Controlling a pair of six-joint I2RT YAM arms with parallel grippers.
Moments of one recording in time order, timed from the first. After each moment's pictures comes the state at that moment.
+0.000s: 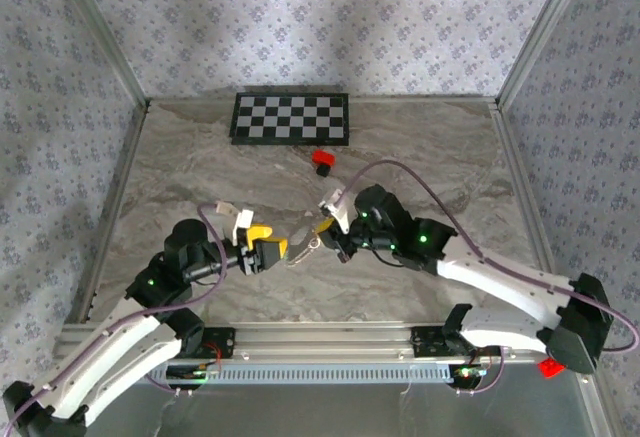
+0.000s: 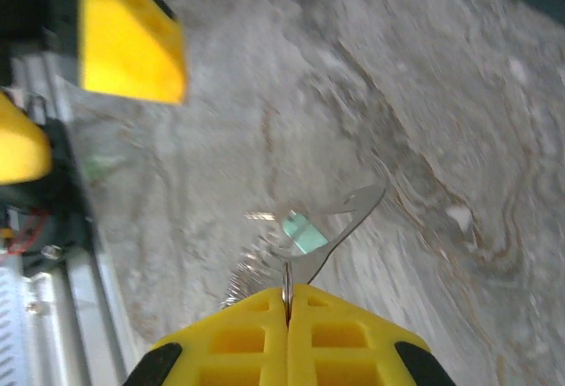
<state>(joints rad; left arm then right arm) -0.69 0.53 0.48 -0.23 0.39 -0.46 0.94 1.10 0.86 -0.29 -0.21 0.06</state>
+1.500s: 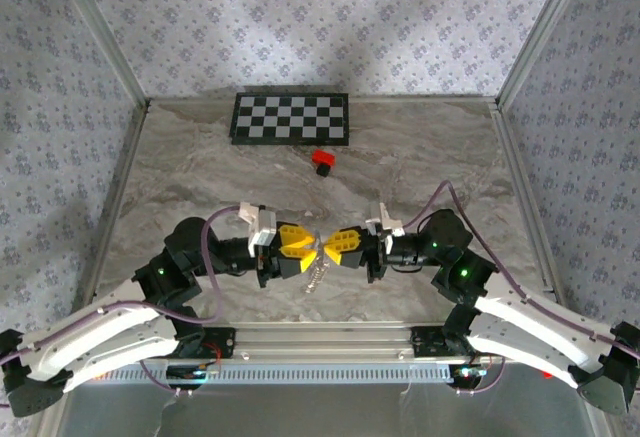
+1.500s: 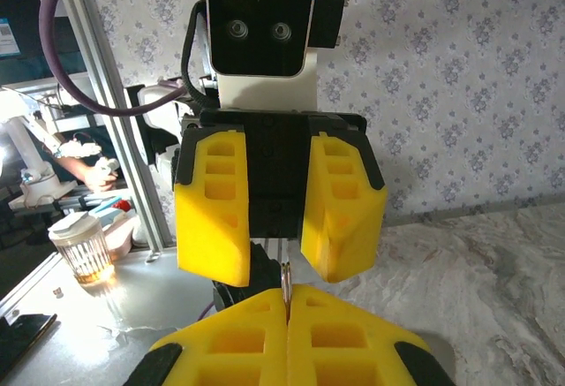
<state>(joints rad) -1.02 0.68 0.66 0.07 0.45 -0.24 0.91 0.76 0.60 0.30 -0.64 0.21</state>
